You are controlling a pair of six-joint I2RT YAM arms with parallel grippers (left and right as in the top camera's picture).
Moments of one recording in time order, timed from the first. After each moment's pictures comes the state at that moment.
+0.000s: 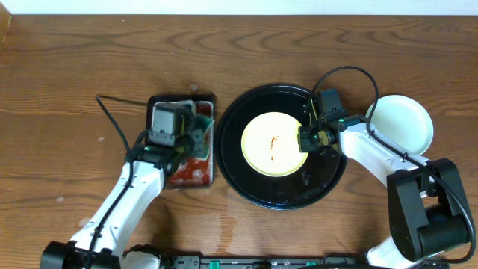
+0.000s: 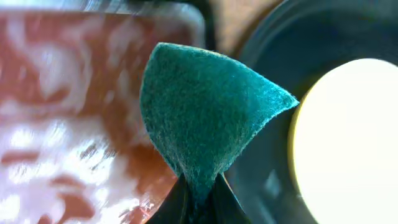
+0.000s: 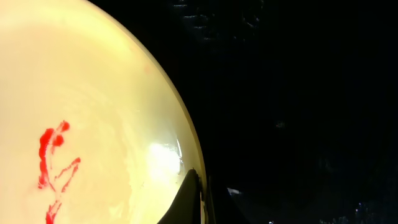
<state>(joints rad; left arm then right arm) -0.25 1.35 0.77 -0.38 0.13 -0.30 0.32 1.76 0.96 -0.46 -0.12 0.28</state>
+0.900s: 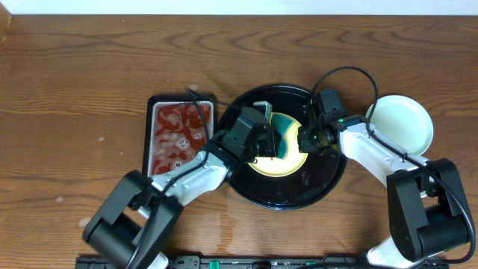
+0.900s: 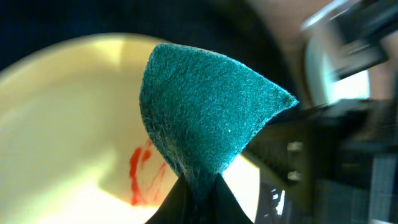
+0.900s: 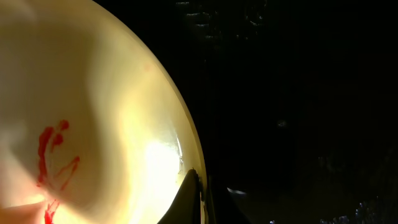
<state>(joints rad) -0.66 1.72 0.82 0.16 0.24 -0.71 0.32 1.76 0.96 -0.47 -0.11 0.28</state>
